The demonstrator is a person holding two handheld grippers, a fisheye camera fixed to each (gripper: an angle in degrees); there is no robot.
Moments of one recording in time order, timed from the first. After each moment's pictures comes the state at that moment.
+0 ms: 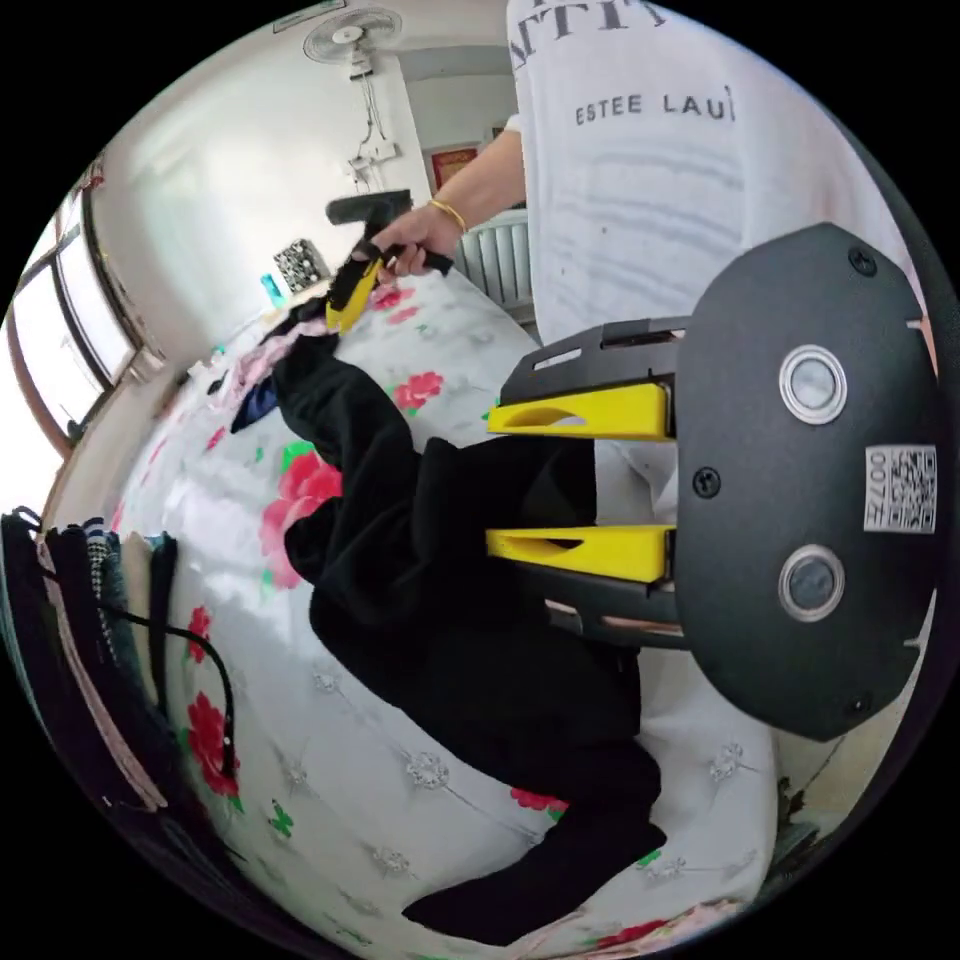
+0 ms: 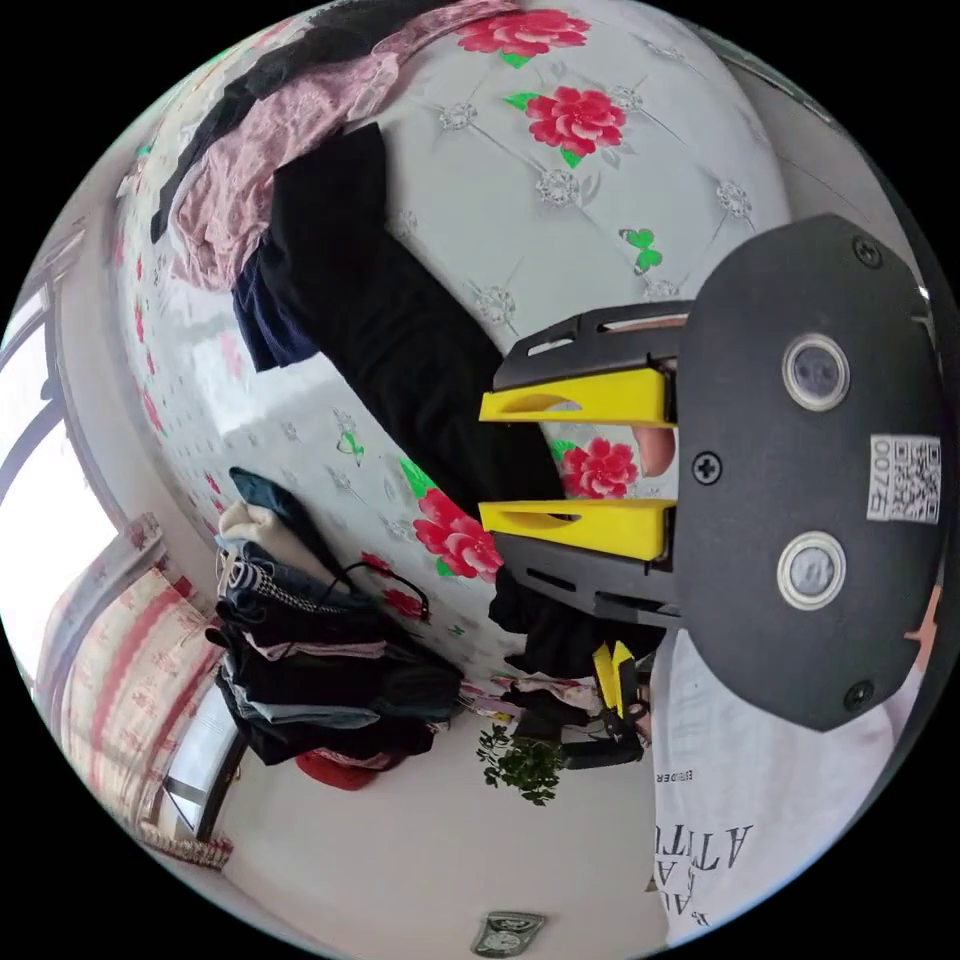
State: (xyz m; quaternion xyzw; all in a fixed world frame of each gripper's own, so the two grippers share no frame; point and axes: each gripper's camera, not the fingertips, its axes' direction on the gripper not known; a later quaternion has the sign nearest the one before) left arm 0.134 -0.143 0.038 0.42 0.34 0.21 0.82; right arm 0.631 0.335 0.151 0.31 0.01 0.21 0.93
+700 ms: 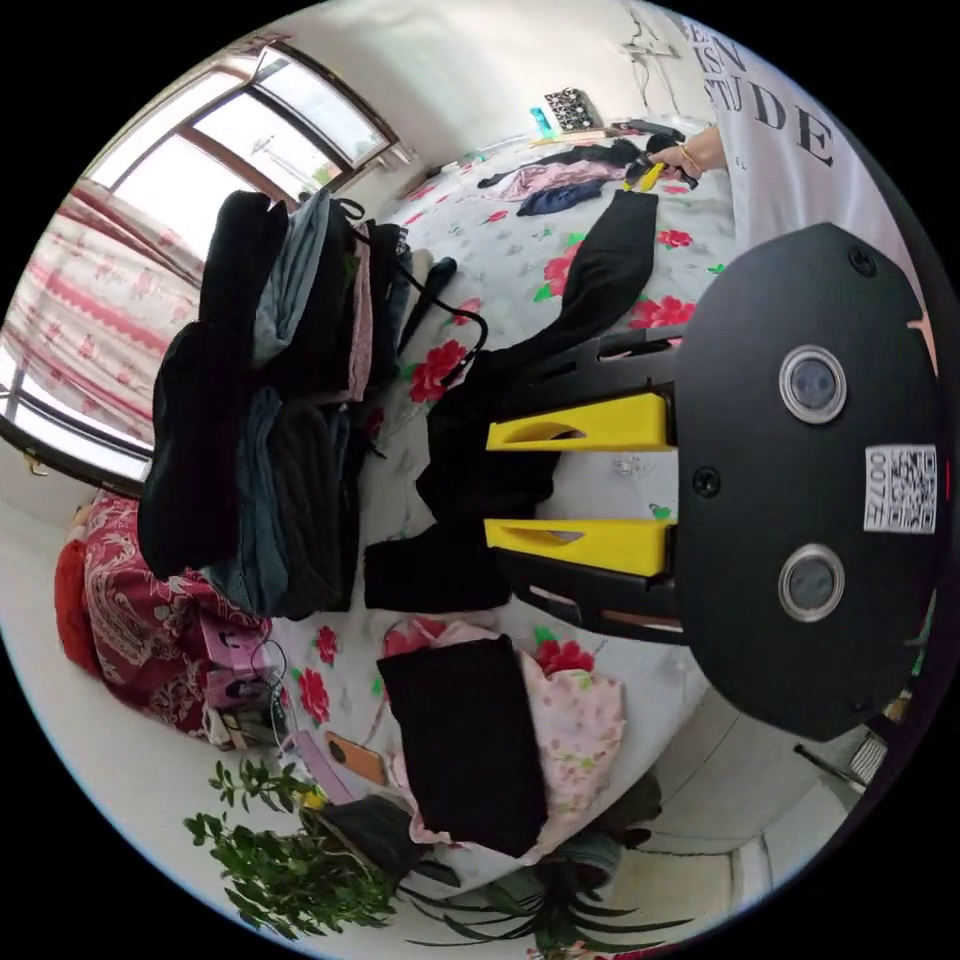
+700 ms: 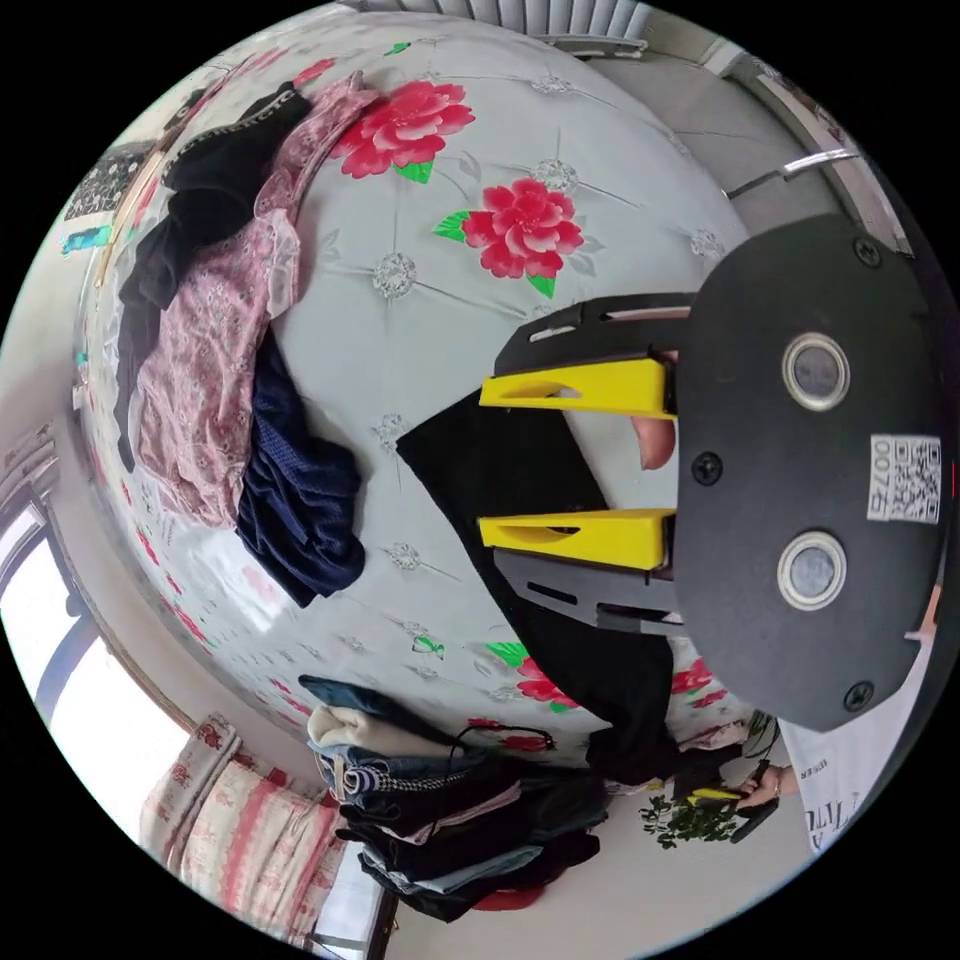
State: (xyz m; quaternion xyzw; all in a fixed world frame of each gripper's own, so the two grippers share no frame) left arm -0.164 -0.021 0.094 0.53 0.38 -0.23 0.72; right arm 0.713 0.285 0.116 0.30 0.10 0.43 0.84
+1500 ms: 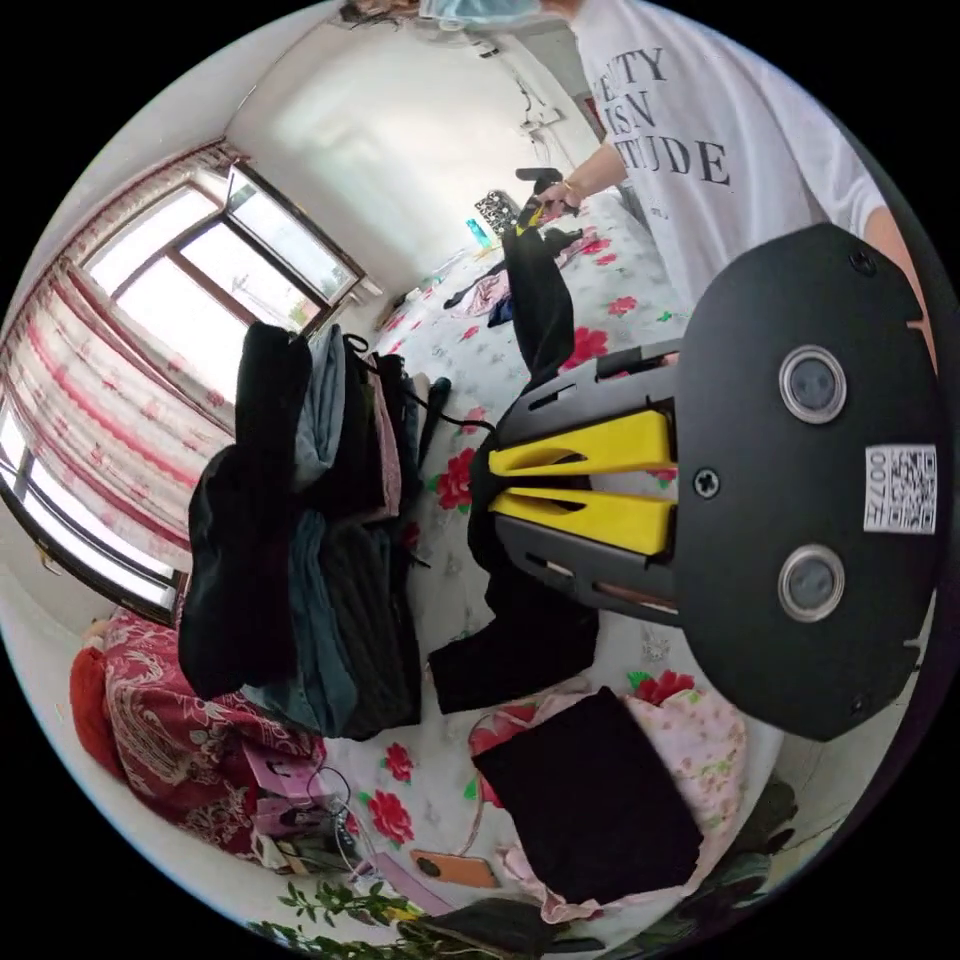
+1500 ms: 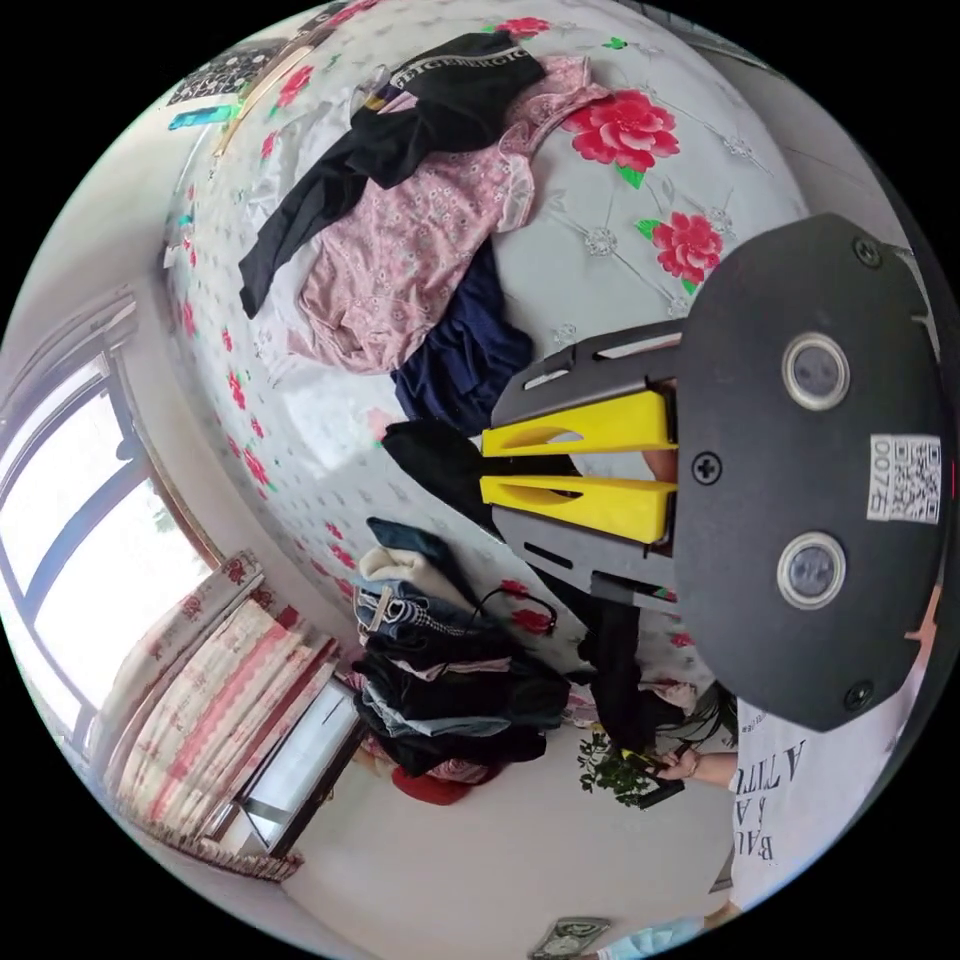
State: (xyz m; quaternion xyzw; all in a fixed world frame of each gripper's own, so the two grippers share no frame) left arm -0.249 0.111 0.019 0.65 0.39 -0.02 0.65; right arm 0.662 0.278 -0.013 0.41 0.05 0.25 0.88
